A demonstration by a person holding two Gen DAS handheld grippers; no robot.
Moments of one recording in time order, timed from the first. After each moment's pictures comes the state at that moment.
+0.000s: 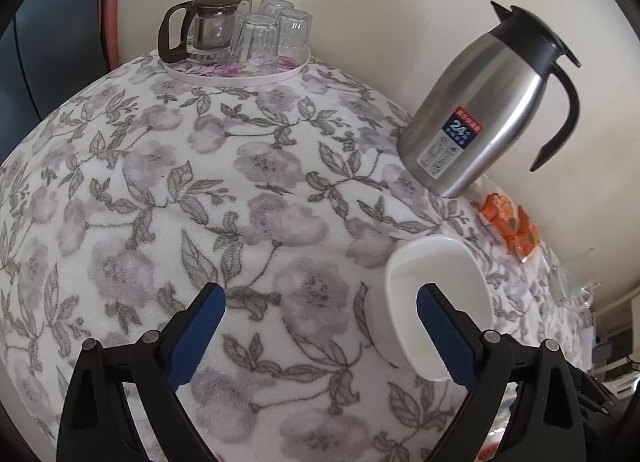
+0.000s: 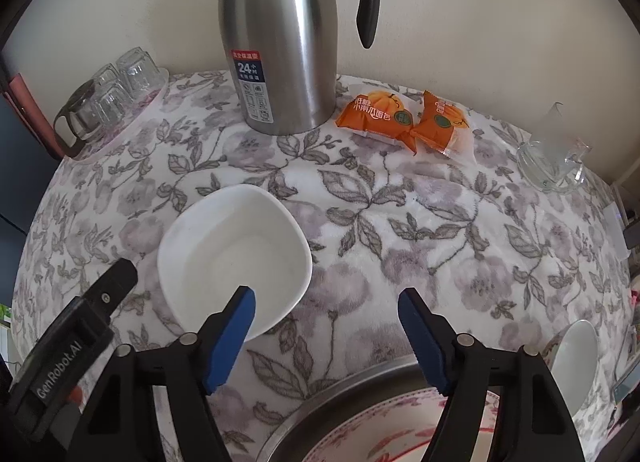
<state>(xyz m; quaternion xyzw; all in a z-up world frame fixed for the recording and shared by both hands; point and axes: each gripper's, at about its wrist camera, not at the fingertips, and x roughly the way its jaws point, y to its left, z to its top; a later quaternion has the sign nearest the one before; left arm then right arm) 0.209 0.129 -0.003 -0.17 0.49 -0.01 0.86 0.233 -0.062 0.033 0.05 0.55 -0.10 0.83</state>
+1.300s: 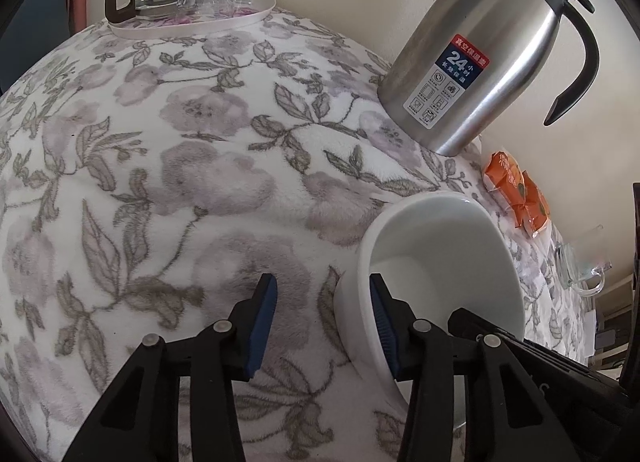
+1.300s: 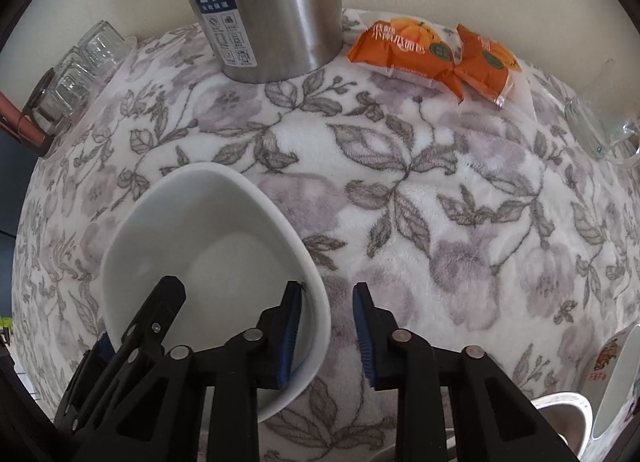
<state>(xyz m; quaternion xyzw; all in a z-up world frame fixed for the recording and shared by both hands) 0.236 0.090 -0.066 -0.17 0.52 -0.06 0.84 0.284 -0.065 -0.040 0.10 0.61 -0.10 0.78</state>
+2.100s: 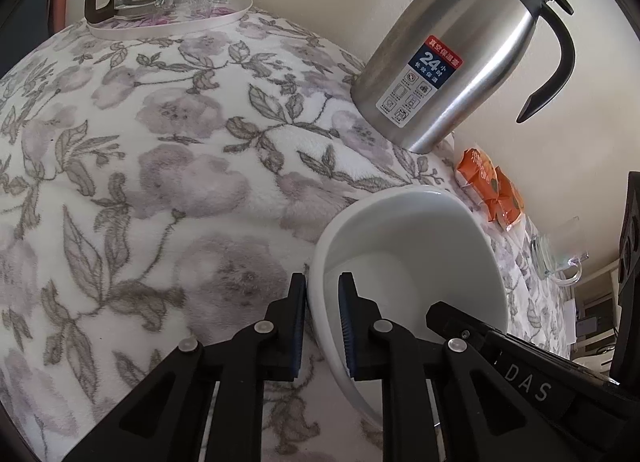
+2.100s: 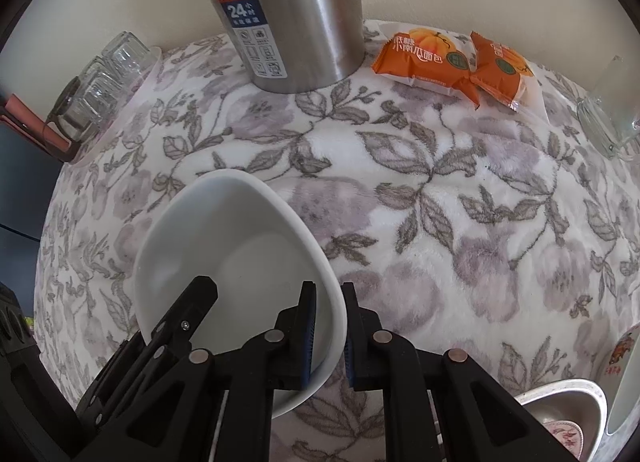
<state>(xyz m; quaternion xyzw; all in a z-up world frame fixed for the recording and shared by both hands) 0.233 0.094 -0.057 -0.18 0.51 -0.11 0.83 0.274 -0.060 -0.026 0.13 0.59 -0.06 0.79</state>
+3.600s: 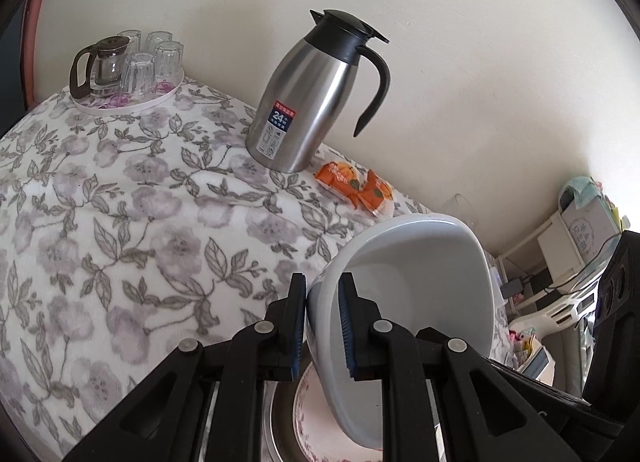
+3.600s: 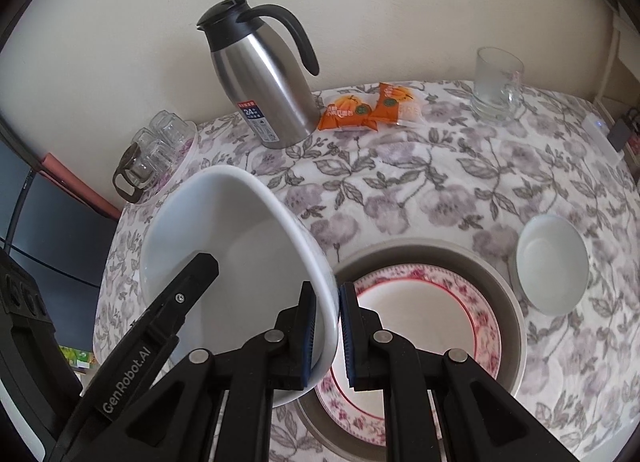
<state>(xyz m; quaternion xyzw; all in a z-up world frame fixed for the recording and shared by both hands) 0.117 0.065 0.086 -0.17 0.45 -0.20 0.86 0.109 -0.100 0.104 0.21 0.50 -0.08 0.83</state>
